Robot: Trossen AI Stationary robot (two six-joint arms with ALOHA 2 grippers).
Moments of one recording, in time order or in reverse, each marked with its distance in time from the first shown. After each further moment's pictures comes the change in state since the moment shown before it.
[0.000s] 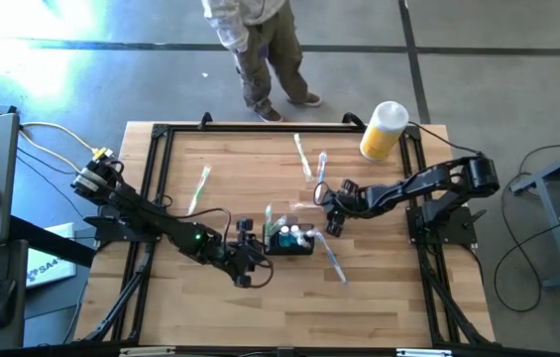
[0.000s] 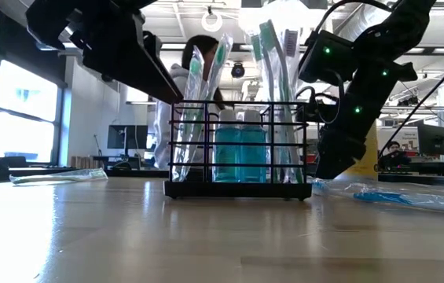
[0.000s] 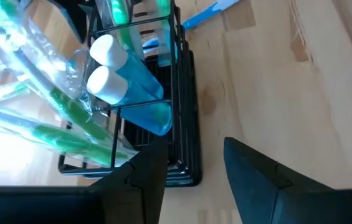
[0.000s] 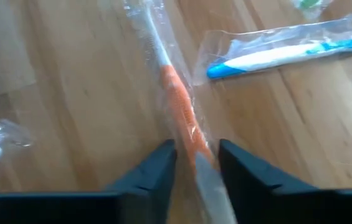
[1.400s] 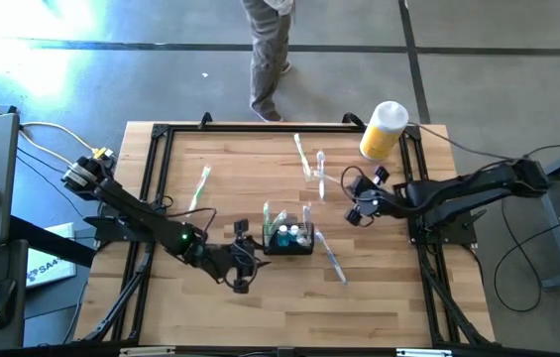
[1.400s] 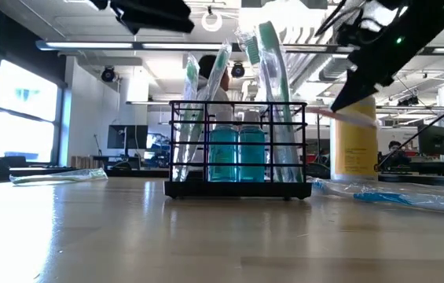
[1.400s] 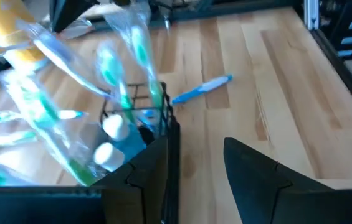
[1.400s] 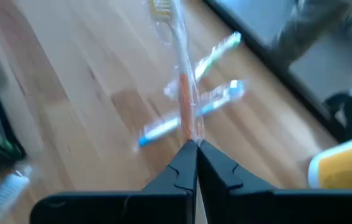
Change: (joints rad) left arm -0.060 -0.104 0.003 0.155 -0.082 0.003; right arm 0.157 -0.574 -0.008 -0.272 0.355 0.126
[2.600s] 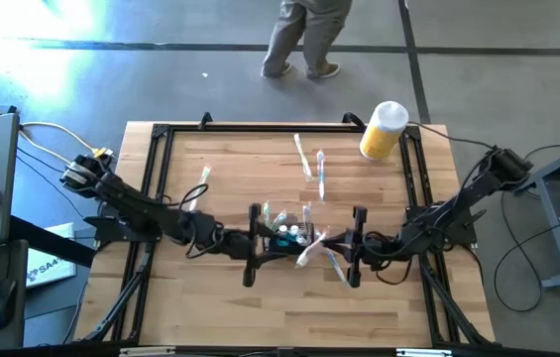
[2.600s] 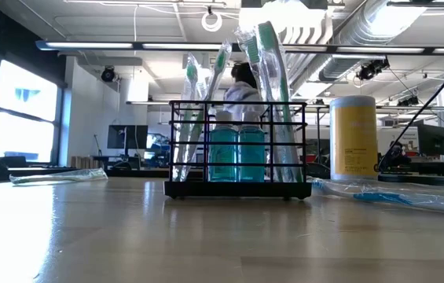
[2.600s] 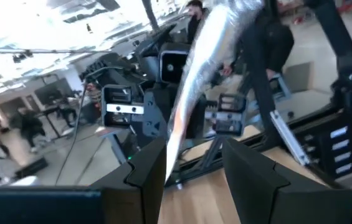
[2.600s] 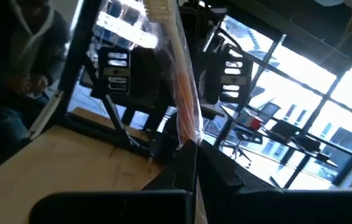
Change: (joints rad) left arm 0.126 -0.017 0.001 0.655 0.250 0.568; right arm 0.479 0.200 0.002 1.240 -0.007 -0.897
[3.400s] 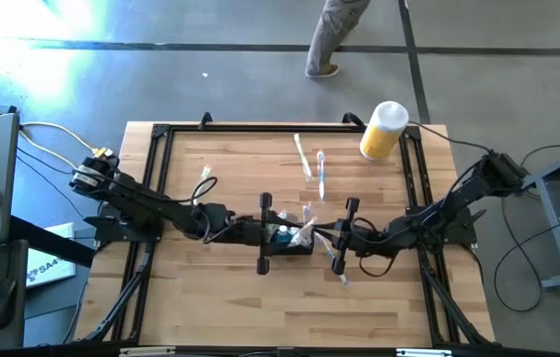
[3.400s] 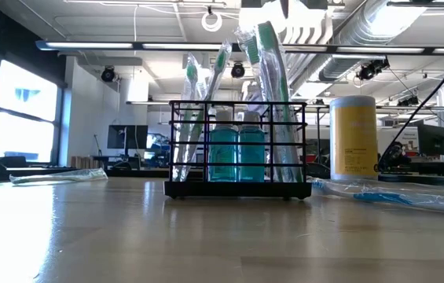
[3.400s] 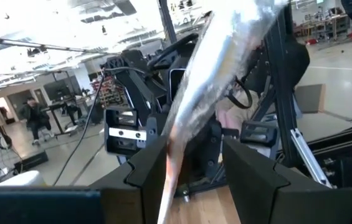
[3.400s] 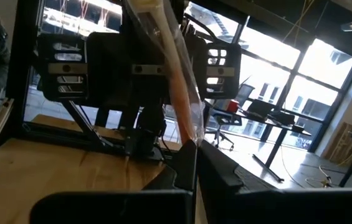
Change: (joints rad) left arm 0.085 0.086 0.034 0.110 0.064 -0.077; right arm -0.094 0.100 0.000 0.134 0.057 0.090
